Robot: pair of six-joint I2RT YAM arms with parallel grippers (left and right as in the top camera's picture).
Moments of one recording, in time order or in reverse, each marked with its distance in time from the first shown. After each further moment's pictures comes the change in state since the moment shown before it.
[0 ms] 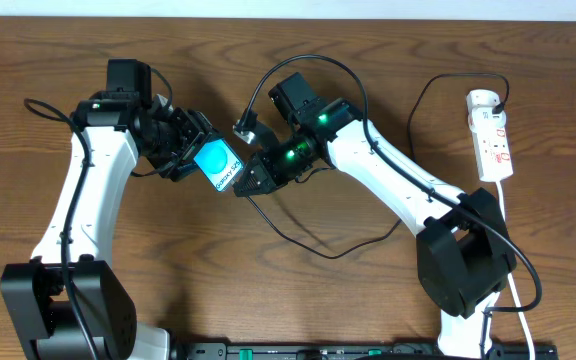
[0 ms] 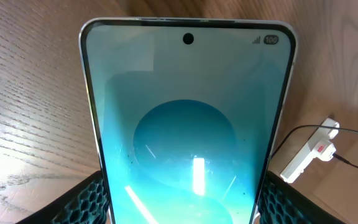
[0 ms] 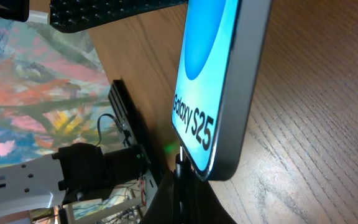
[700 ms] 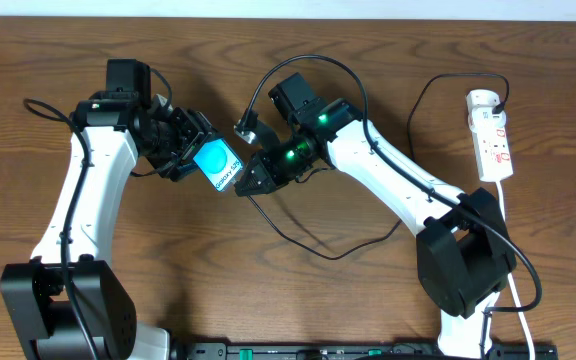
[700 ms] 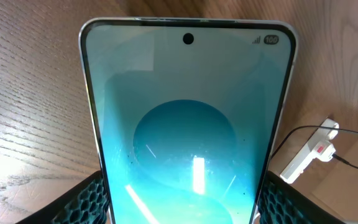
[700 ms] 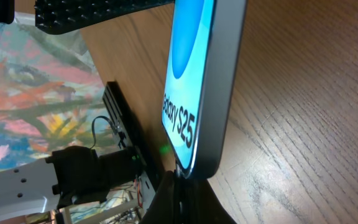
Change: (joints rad) left arm 0.000 0.000 0.000 0.001 0.000 0.000; right arm 0.000 0.000 -0.001 0.000 0.025 0.010
